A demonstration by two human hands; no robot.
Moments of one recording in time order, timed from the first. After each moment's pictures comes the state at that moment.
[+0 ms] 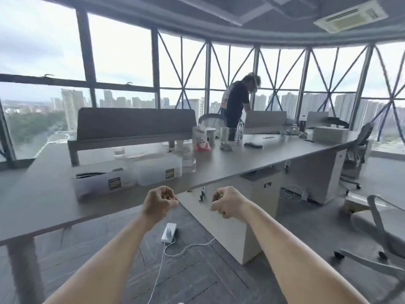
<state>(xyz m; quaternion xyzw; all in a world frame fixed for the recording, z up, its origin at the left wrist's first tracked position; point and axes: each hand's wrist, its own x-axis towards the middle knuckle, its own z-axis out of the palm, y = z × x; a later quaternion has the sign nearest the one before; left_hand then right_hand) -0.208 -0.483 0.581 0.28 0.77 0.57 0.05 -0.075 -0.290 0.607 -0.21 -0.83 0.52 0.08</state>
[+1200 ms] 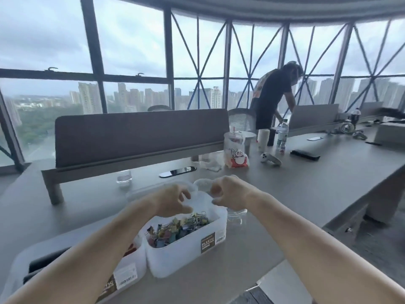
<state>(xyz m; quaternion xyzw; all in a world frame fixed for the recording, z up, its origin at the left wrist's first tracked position) -0.582 -0.369 0.665 0.42 0.89 0.15 0.08 -0.469 -0.189 0.680 -0.10 -0.98 0.14 0.06</state>
